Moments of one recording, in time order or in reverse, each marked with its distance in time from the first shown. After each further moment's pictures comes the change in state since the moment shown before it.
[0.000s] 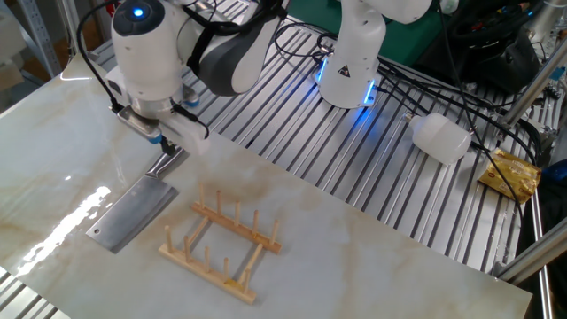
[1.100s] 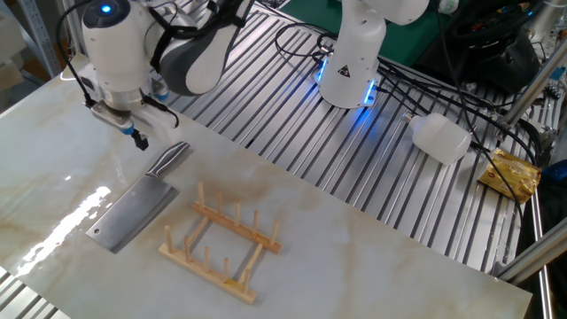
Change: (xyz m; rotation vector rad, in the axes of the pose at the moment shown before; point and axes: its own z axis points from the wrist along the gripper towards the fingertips) arm -0.008 -0.070 0.036 -0.021 -0.048 -0.085
